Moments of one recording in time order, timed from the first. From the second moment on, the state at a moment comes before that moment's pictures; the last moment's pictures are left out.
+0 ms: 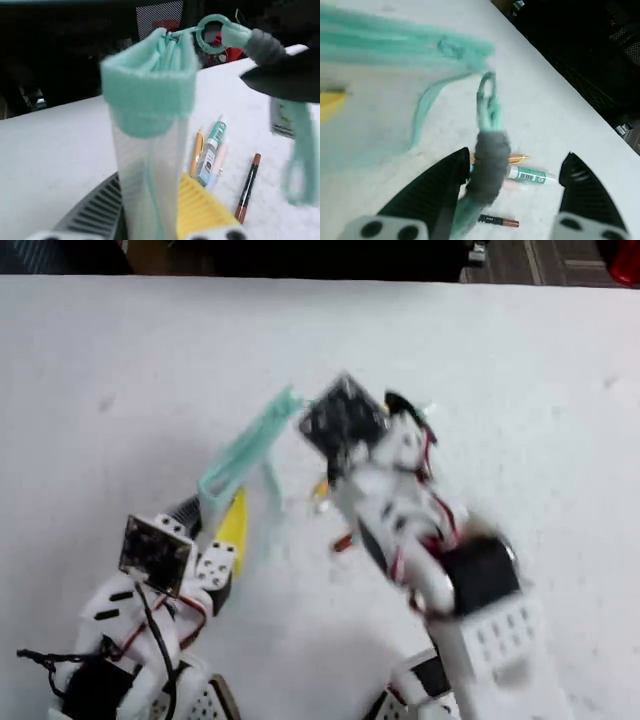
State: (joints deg) left arm 18.4 -104.4 69.9 59.3 0.3; right arm -27.1 -52.7 22.2 73.7 29.1
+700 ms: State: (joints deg) left arm 14.5 -104.4 80.2 46.3 0.4; right arm -6.0 -47.2 22.2 78.5 12.4
